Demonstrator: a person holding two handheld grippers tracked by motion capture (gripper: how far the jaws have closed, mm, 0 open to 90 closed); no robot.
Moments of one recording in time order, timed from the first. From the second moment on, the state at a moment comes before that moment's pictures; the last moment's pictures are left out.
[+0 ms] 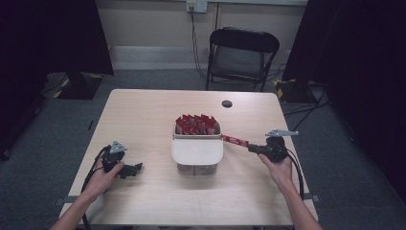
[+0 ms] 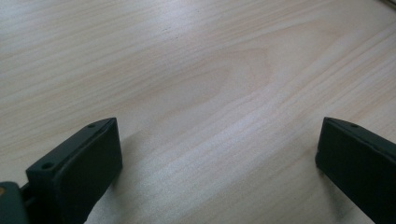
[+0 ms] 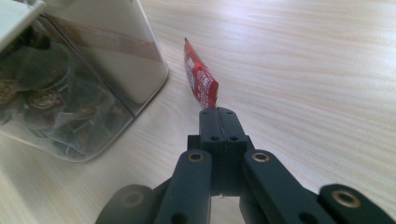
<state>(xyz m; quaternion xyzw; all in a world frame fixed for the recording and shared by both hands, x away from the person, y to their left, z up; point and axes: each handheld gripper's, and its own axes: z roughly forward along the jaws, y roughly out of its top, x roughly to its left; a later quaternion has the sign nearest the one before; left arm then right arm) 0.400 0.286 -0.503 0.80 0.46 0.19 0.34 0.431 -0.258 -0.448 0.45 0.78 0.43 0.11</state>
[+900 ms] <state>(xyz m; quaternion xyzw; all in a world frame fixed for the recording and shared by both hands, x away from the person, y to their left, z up) 0.400 0.286 -0.503 0.80 0.46 0.19 0.34 0.440 -0.249 -0.468 0.46 0.78 0.40 0.09</state>
